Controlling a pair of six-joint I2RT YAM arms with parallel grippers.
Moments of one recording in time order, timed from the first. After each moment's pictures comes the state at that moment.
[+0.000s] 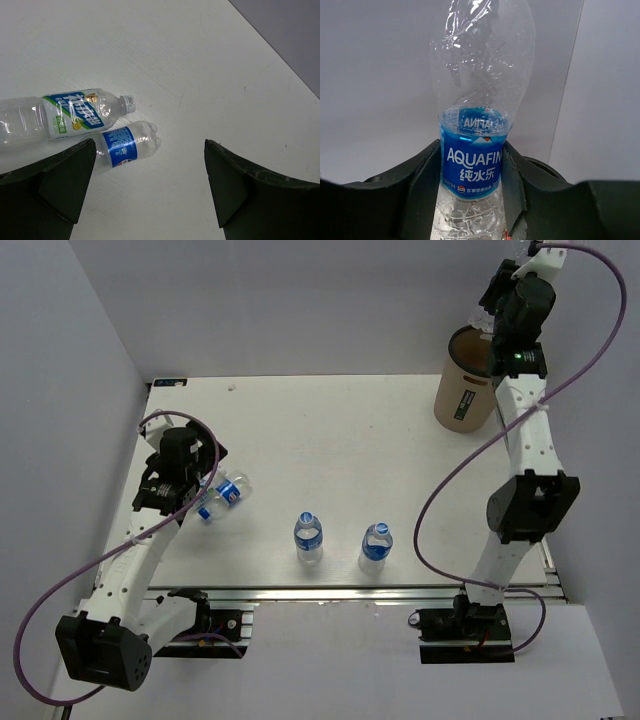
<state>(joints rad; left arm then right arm) -0.18 1.02 0.94 -0.45 -0.39 -0.72 0.02 1.86 2.07 -0.02 0.22 0.07</state>
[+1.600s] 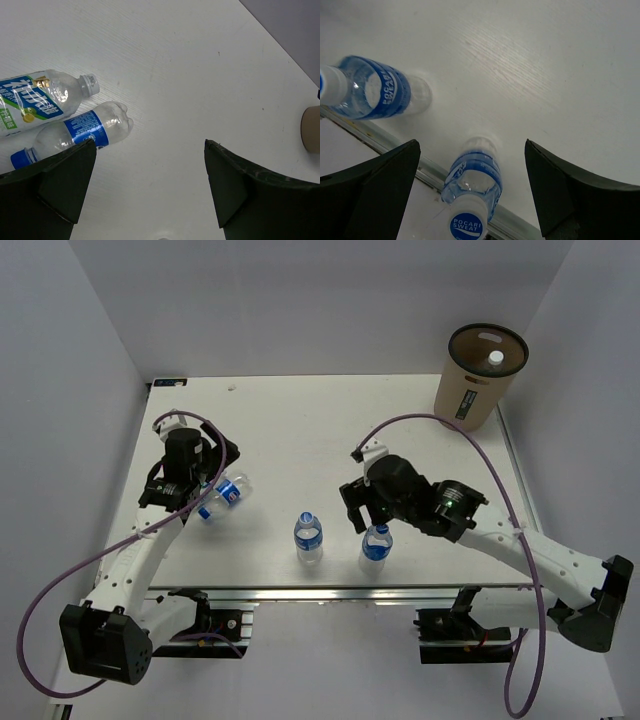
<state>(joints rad) -0.18 1.06 0.89 -0.36 -0.20 -0.71 0.99 1.13 1.15 -0.76 0.22 0.26</state>
